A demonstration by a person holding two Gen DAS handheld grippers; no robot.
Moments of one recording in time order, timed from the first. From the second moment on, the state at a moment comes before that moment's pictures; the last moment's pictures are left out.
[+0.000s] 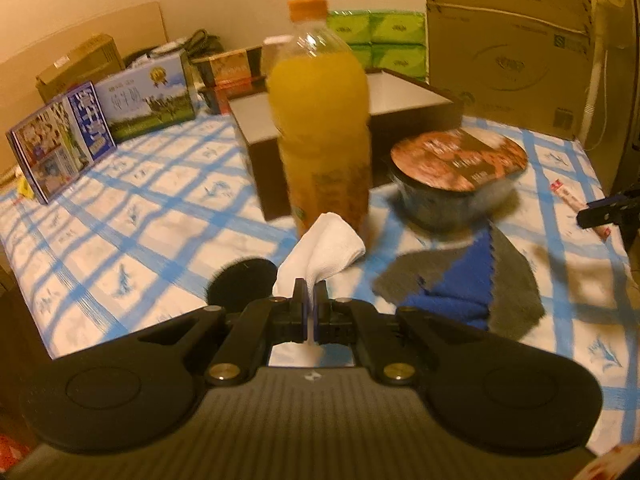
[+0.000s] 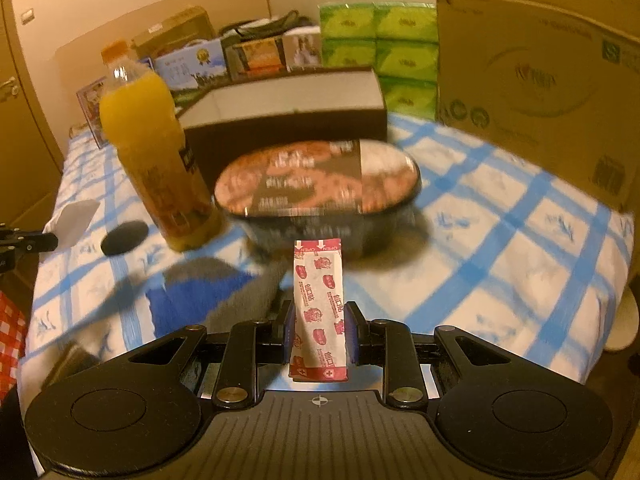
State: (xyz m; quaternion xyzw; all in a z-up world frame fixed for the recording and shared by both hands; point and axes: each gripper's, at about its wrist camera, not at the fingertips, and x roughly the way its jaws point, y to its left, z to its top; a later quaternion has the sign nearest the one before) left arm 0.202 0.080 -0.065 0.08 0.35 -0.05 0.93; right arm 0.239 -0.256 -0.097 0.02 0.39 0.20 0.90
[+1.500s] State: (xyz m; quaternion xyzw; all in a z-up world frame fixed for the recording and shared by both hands) left arm 0.526 0.121 -0.036 0.13 0.26 -0.16 0.94; right arm 0.549 -0.176 -0.059 0.00 0.33 0.25 0.91
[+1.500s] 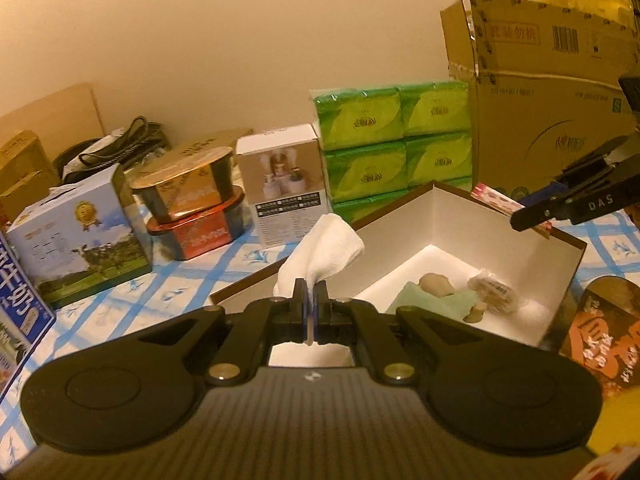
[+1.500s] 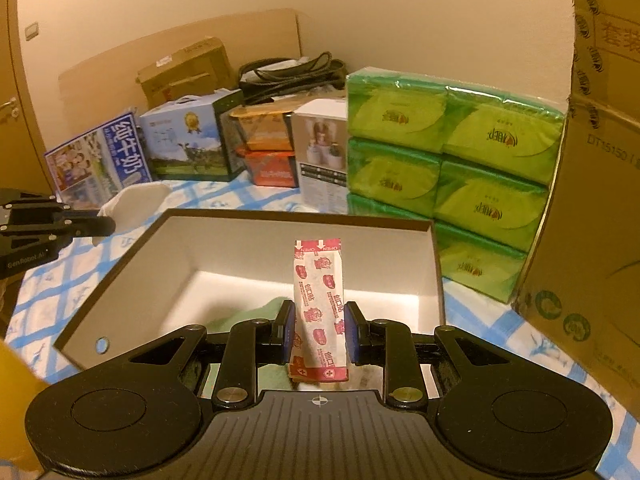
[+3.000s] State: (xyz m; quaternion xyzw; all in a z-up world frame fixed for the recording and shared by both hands) left arm 0.531 0.133 -0.017 0.06 0.32 -0.11 0.94; right arm 0.531 -0.217 -0.035 0.06 0.30 0.22 0.93
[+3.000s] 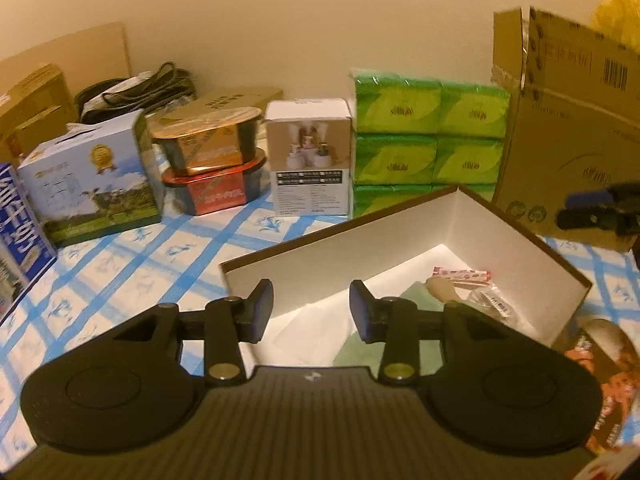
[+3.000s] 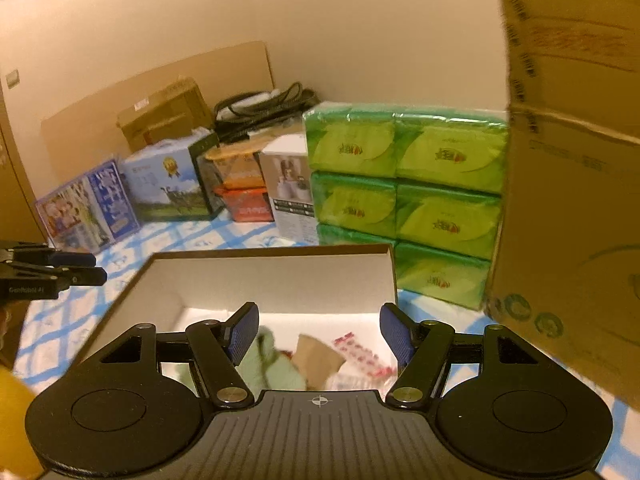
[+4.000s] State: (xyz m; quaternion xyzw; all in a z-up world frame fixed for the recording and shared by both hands) left arm 0.234 0.109 0.042 0.02 0.35 -0.01 0.94; right arm 0.252 -0.243 -0.005 0.08 0.33 0.23 0.91
